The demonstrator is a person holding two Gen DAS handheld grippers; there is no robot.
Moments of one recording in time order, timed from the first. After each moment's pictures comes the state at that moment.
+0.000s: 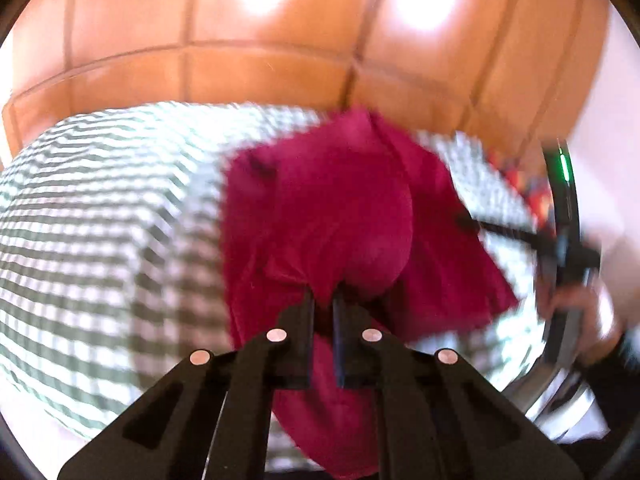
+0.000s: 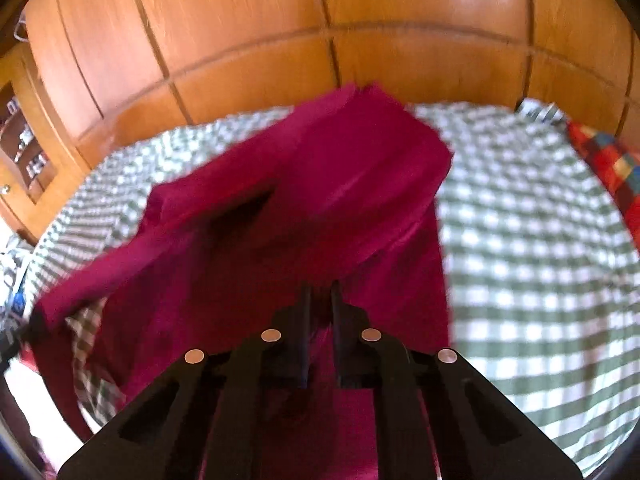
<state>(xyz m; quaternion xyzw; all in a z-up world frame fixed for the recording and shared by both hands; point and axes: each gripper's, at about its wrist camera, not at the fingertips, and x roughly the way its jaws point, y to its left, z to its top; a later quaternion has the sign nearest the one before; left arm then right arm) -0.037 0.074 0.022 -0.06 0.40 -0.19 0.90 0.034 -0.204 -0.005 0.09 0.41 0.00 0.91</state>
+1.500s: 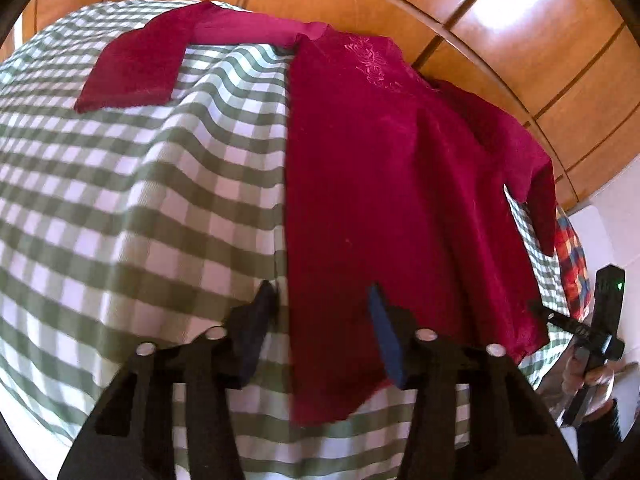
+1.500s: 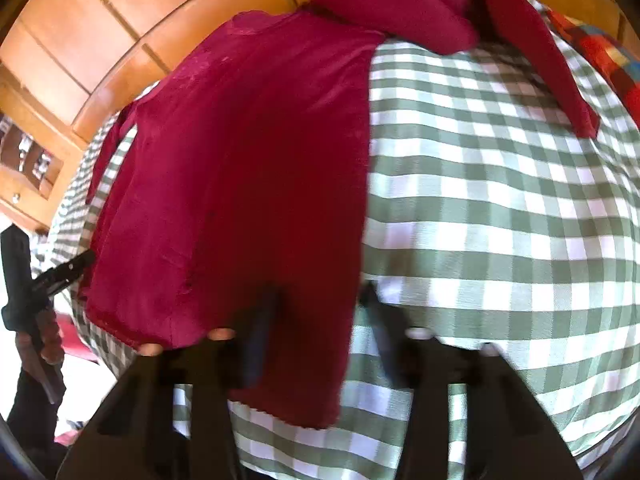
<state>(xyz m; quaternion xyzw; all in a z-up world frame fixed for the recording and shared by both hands) 0.027 0.106 -0.056 -0.15 0.51 -0.15 0.83 -0.010 -0.249 -0.059 0.14 0.54 0.06 0.83</state>
